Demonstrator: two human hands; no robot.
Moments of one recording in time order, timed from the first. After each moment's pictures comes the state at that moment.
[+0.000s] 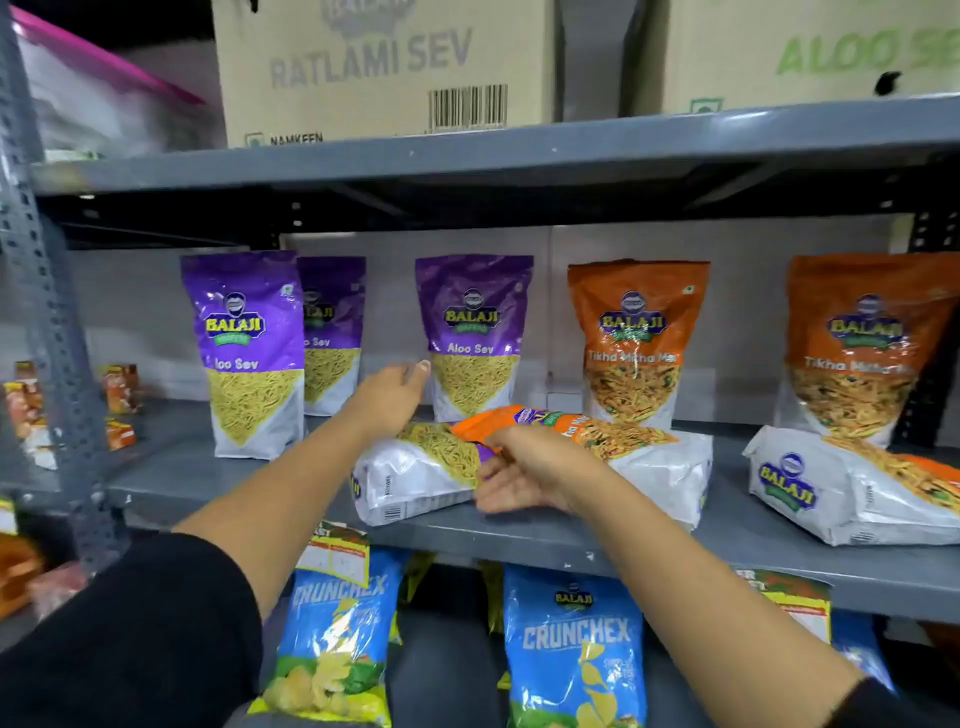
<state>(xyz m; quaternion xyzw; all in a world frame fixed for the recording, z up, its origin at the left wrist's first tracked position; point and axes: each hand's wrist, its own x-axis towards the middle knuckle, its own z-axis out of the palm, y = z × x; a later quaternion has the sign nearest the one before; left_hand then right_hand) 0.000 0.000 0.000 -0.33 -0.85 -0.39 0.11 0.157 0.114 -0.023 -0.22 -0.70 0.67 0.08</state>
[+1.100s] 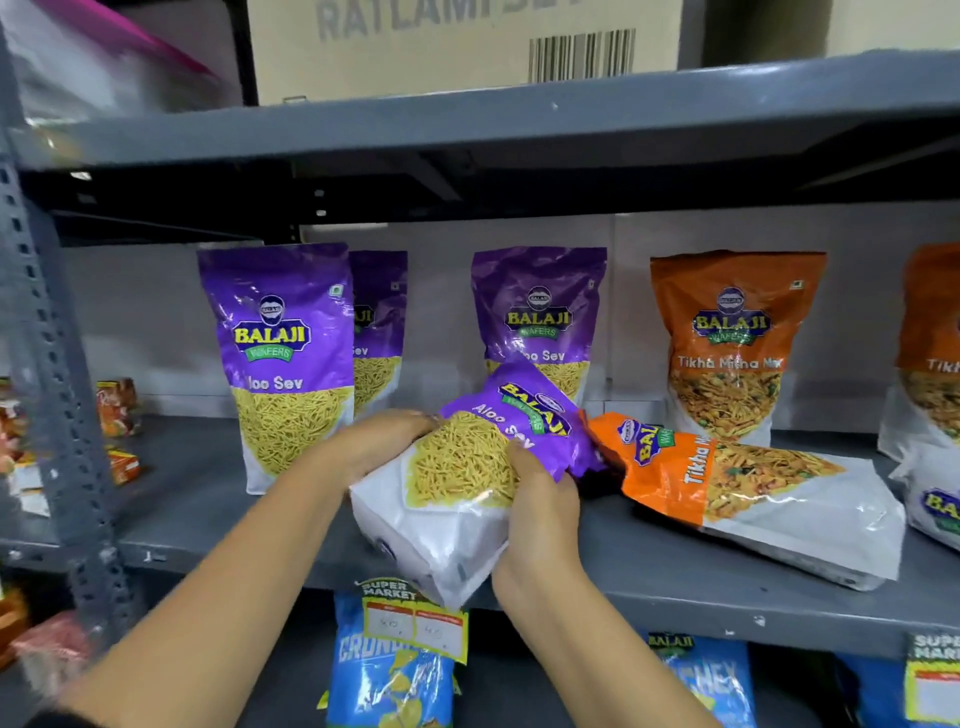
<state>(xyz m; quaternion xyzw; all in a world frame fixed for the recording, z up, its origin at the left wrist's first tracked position) -0.095 -0.058 -0.010 -0.35 -0.79 -0.47 -0.17 0.054 0.007 -0.058 -0.21 -0.33 0.83 0.41</state>
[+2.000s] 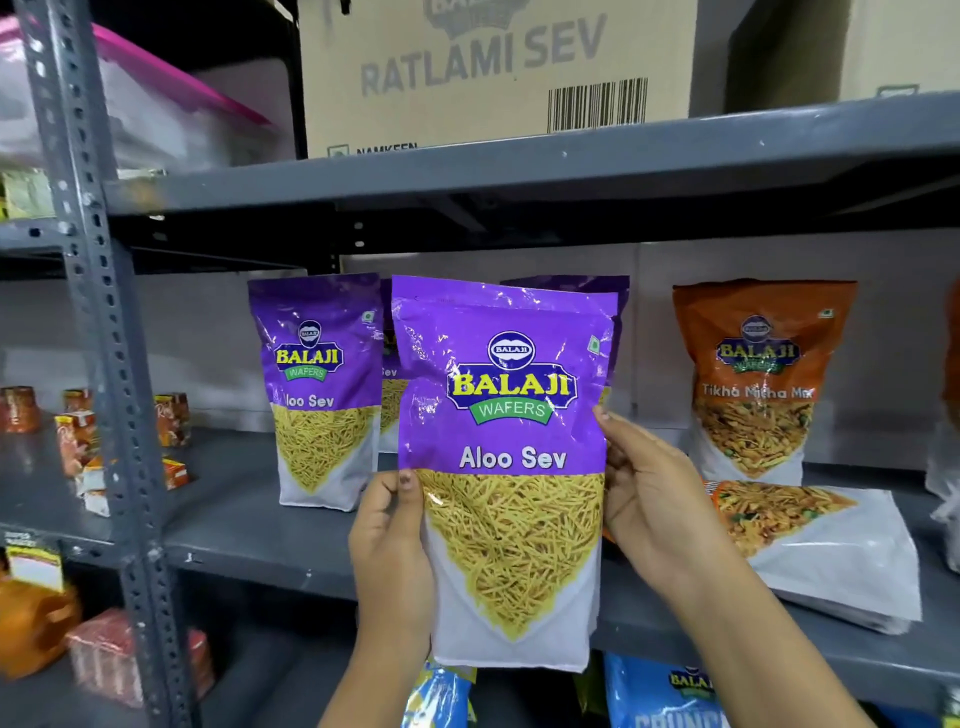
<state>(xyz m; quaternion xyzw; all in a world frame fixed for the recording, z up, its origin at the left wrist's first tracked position) 0.027 -0.080 -0.068 -0.19 -0.47 -0.85 0.12 0.115 0.072 -0.018 -0.02 -0.46 0.82 0.34</state>
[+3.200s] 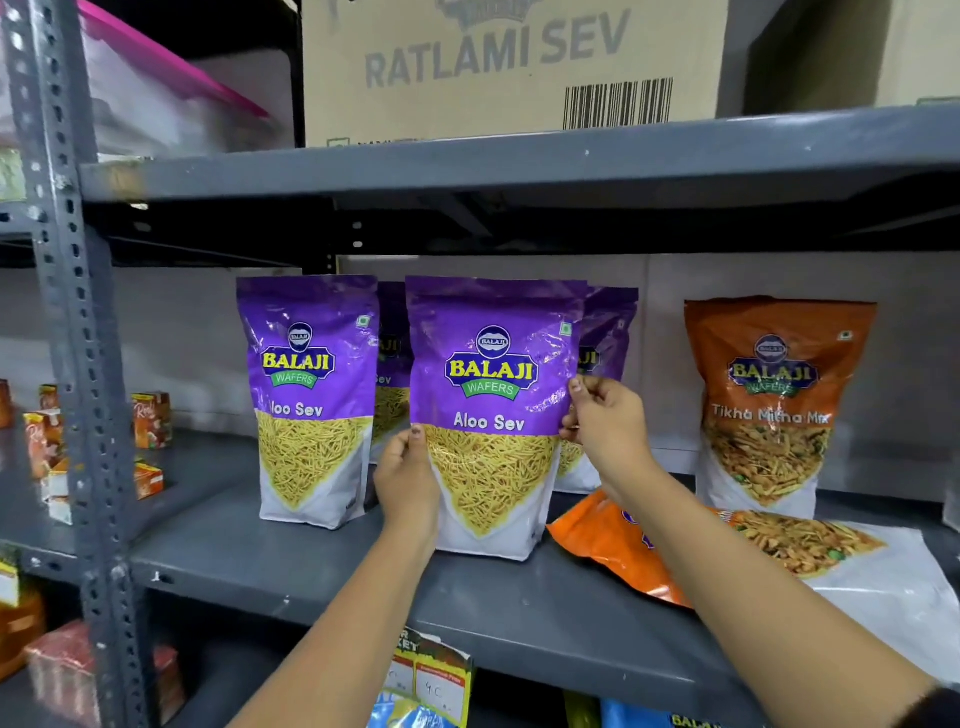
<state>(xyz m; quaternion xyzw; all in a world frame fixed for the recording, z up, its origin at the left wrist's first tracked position) -0.102 -0.001 -0.057 -0.10 -0.54 -0.83 0.11 0.007 0.138 0.012 -0.13 -0.65 0.60 0.45</state>
